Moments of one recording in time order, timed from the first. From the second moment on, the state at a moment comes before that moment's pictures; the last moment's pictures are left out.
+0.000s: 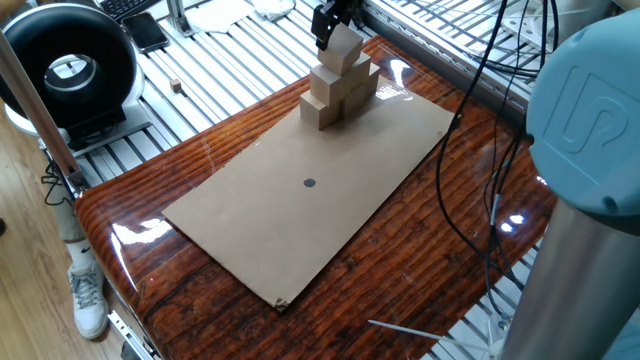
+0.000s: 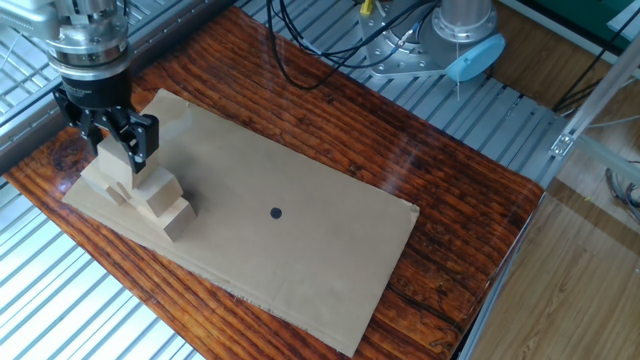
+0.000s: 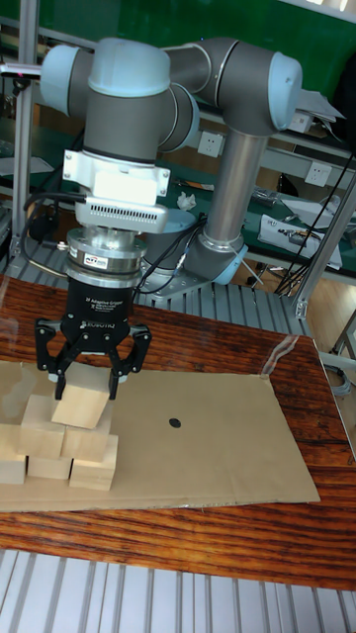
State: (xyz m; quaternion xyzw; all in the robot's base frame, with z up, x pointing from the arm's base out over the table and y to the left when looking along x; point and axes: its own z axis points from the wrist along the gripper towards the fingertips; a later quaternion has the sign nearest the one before) arm 0.666 -0.103 0.177 -0.11 0.99 0.01 0.12
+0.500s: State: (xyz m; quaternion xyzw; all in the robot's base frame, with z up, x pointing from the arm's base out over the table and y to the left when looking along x) arm 0.669 -0.102 0.175 -0.11 0.99 0.02 0.13
